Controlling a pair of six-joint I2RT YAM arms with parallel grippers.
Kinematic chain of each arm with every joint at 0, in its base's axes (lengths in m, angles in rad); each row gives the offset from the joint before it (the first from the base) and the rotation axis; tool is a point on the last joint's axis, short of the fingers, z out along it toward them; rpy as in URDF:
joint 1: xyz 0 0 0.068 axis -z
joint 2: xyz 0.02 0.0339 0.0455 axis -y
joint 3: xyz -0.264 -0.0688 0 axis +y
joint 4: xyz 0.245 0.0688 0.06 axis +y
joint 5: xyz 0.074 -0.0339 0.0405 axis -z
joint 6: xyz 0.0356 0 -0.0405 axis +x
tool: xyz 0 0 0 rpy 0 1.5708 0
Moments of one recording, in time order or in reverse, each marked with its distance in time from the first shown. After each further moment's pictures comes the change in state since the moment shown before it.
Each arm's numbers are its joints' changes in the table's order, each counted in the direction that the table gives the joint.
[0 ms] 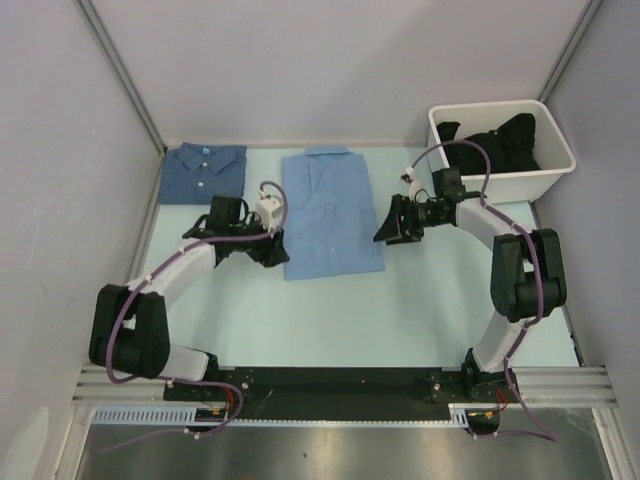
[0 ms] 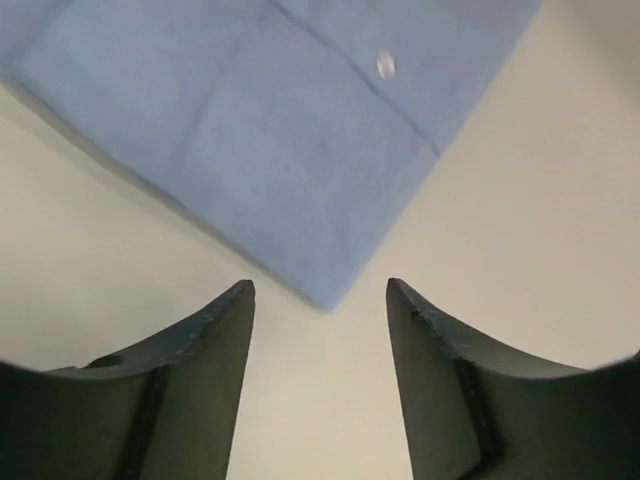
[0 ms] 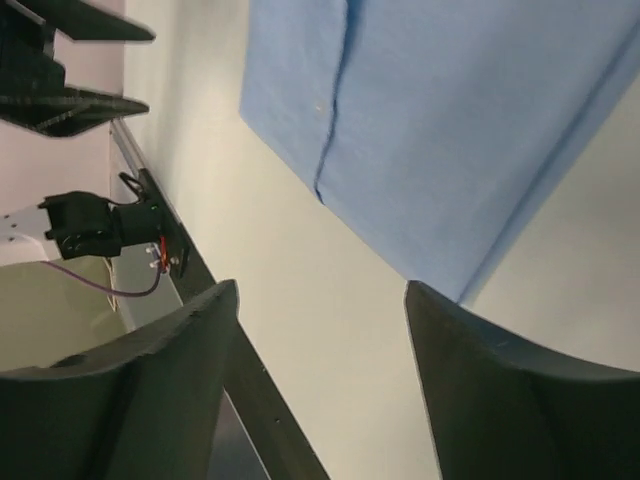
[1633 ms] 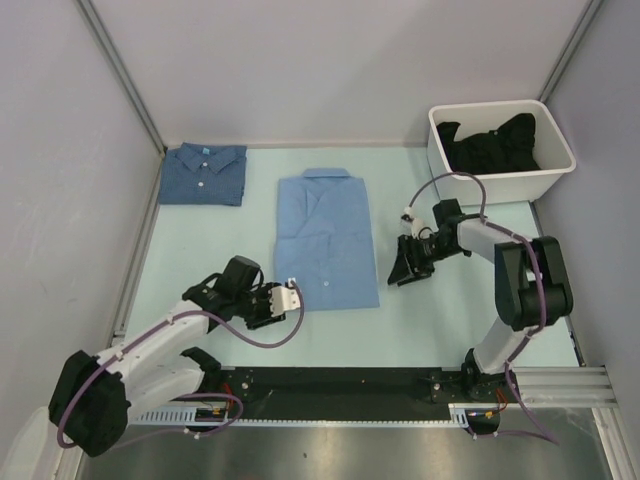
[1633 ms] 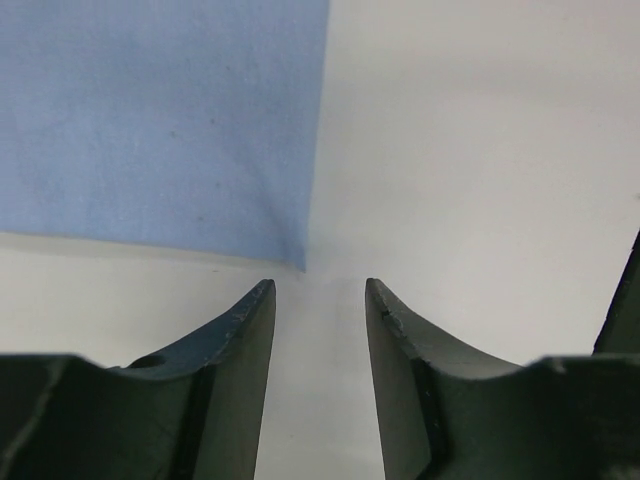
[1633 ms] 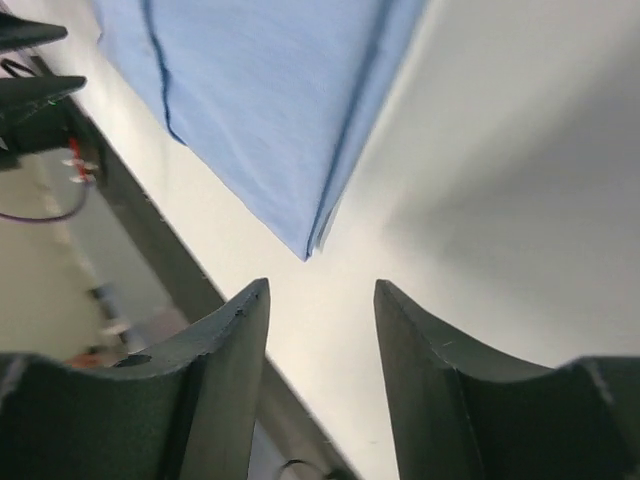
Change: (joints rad) left arm 0.349 0.468 0.446 0.225 -0.266 0.581; right arm -0.001 0.068 0.287 0.156 0.093 -0.178
